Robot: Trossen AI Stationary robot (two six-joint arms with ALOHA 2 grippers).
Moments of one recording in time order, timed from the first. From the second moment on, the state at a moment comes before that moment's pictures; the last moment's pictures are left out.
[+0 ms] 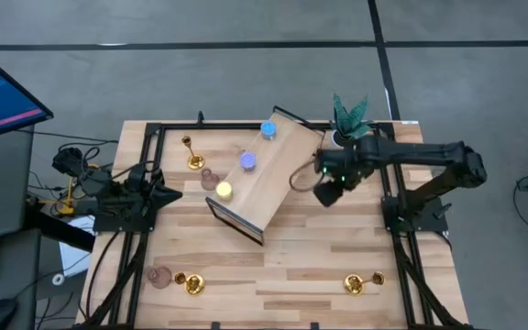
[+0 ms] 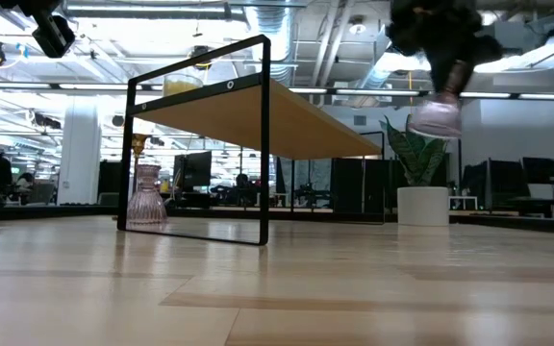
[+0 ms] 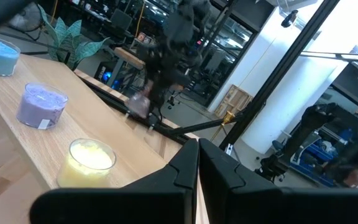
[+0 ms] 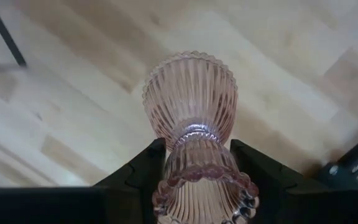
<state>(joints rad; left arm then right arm) -0.62 0.15 0.39 -0.17 -0.63 -0.47 -0.07 1.43 1.36 -1.37 0.00 0.84</state>
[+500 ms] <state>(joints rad) -0.62 0.15 0.39 -0.17 -0.63 -0.47 -0.31 1.44 1.52 -1.17 0.05 0.70</state>
